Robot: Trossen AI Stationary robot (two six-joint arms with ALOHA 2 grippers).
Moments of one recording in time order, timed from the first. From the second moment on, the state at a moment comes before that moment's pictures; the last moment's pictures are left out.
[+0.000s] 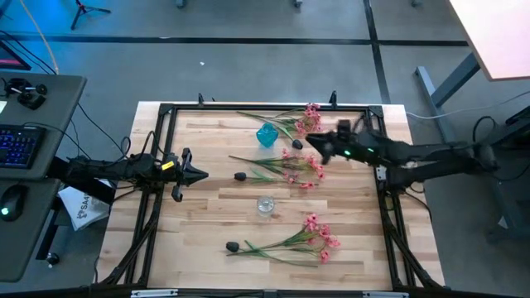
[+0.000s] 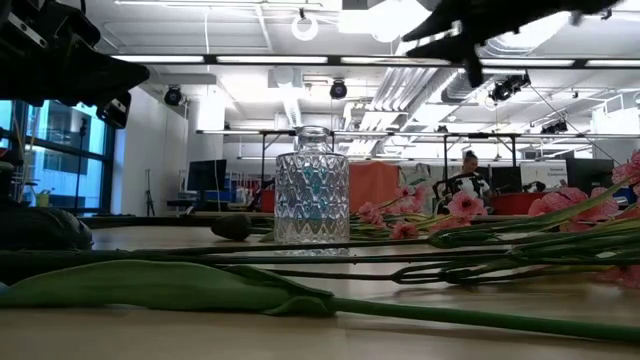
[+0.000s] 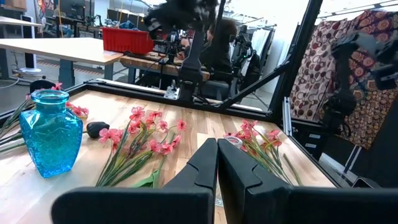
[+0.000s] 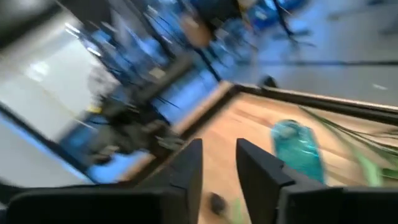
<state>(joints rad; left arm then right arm) -0.10 0.01 0.01 0.02 -0.09 -0.18 -0.11 0.97 0.68 0.11 0.29 0.62</state>
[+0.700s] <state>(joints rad) -0.10 0.01 0.01 0.02 -0.09 -0.18 -0.26 1.58 1.18 -0.28 -0.50 0.41</state>
